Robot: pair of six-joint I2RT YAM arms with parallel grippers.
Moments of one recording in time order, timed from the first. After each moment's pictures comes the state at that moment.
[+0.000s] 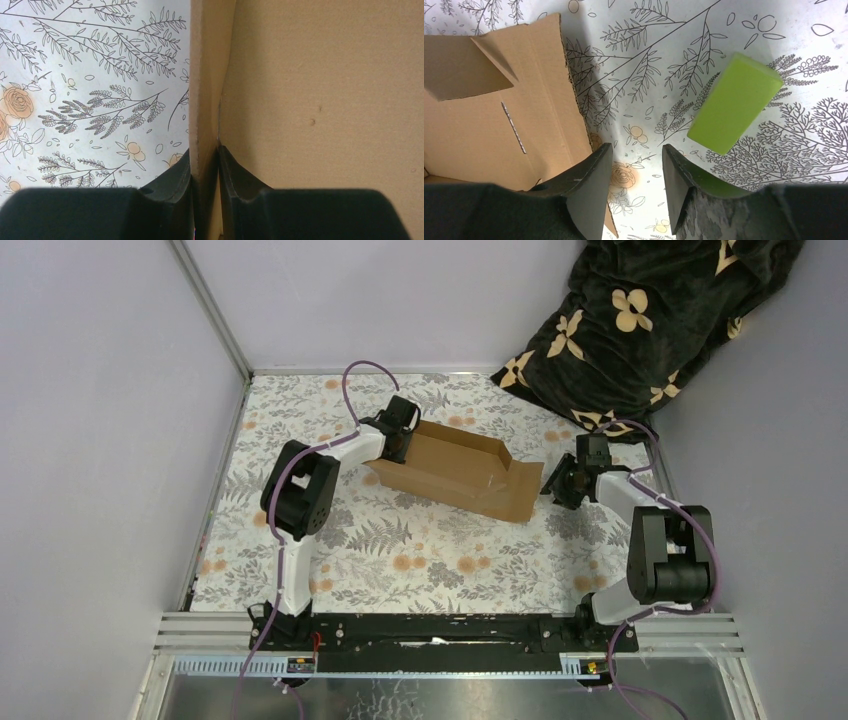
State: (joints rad) left arm -0.44 2.09 1.46 -0.39 -0.22 -0.07; right arm 0.01 1.51 0.78 -0.32 -0.10 0.60
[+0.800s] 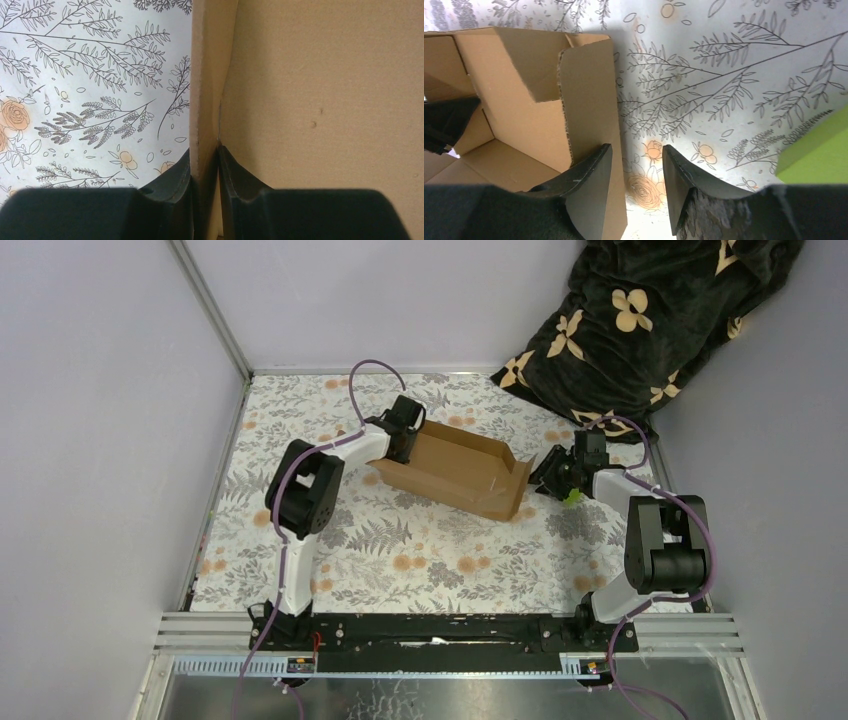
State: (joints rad) left arm -0.46 2.11 1.49 -0.39 -0.22 -0.06; right arm 0.01 1.58 0.79 -0.16 -0.31 0.64
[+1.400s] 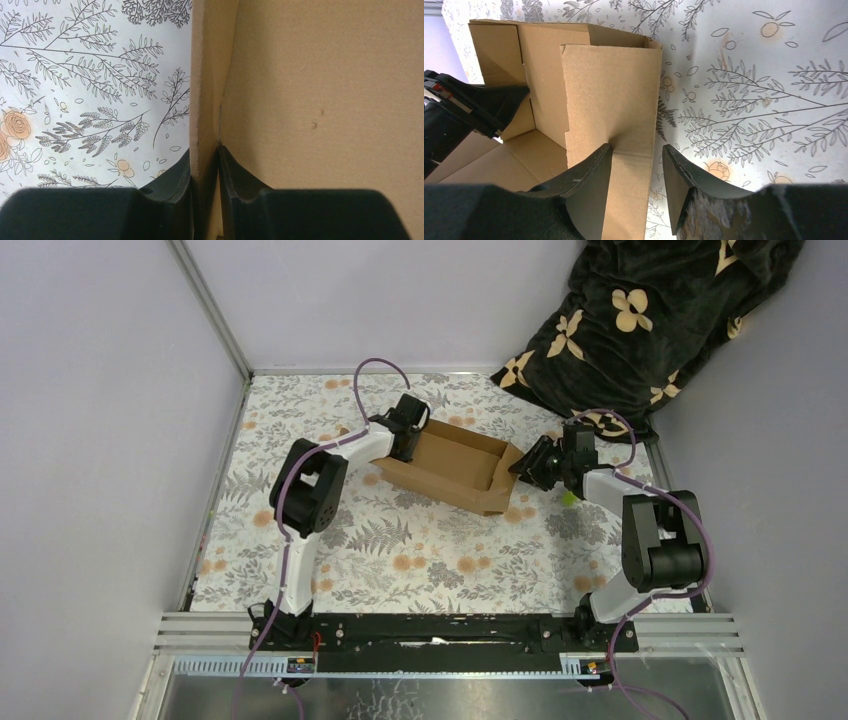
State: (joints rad) left arm -0.47 2.14 1.54 -0.40 -0.22 -0.05; right arm 0.09 1.59 0.79 0.01 -0.37 0.73
